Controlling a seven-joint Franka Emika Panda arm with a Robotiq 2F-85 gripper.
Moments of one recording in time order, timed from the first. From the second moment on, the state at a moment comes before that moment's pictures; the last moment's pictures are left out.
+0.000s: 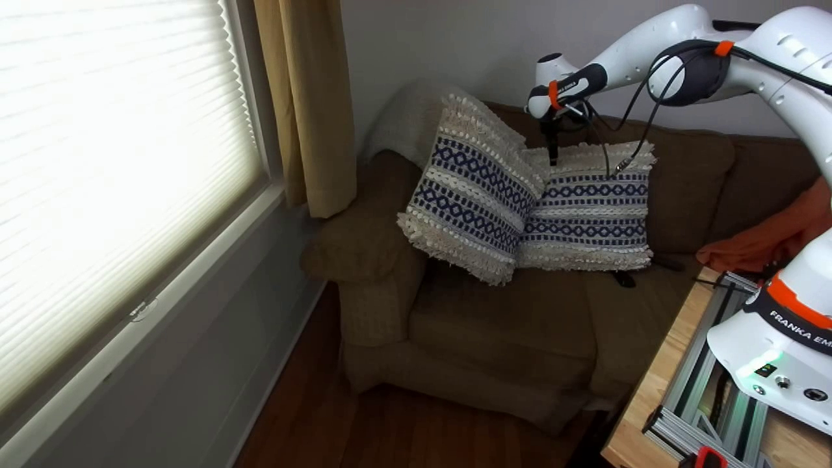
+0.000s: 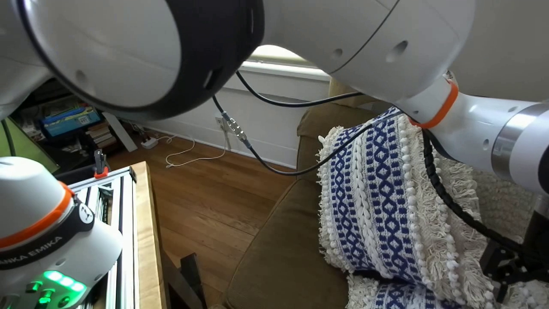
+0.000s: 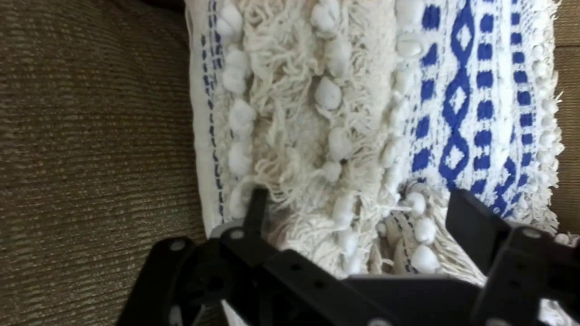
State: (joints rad) arm -0.41 1.11 -0.16 -1.00 -0.28 2.12 -0.95
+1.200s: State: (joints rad) arm -0.42 1.27 -0.19 -0.73 -0.28 1.92 -0.88
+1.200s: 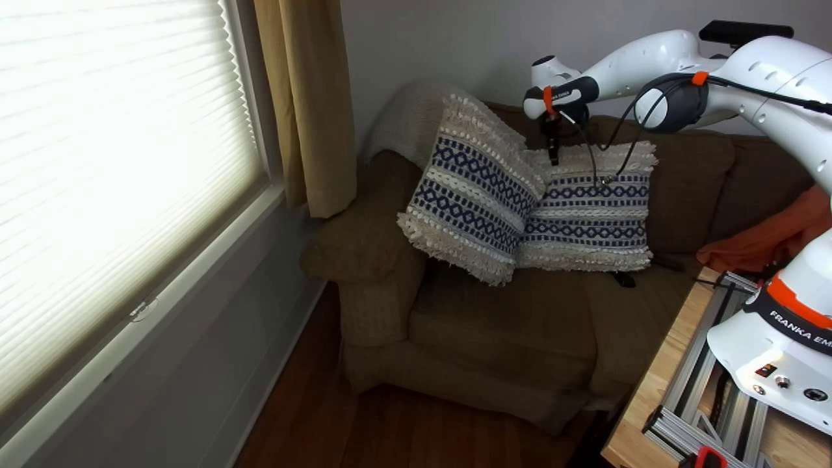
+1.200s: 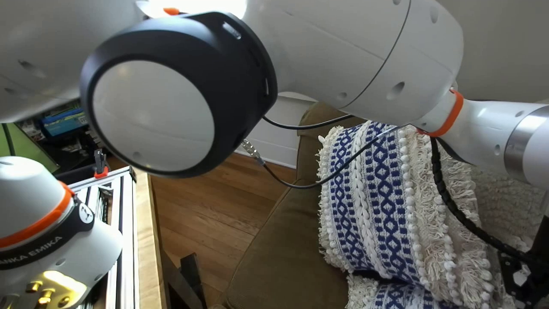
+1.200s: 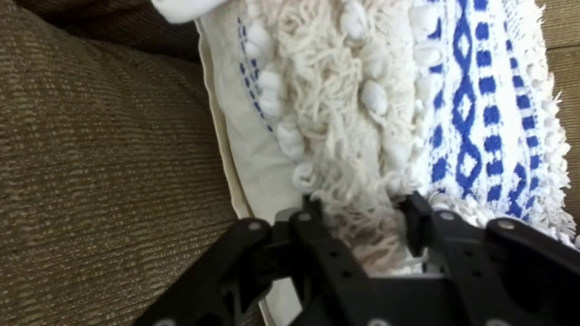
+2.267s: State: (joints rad) arm -0.48 1.27 -0.37 -0.66 -0.29 1.73 -0.66
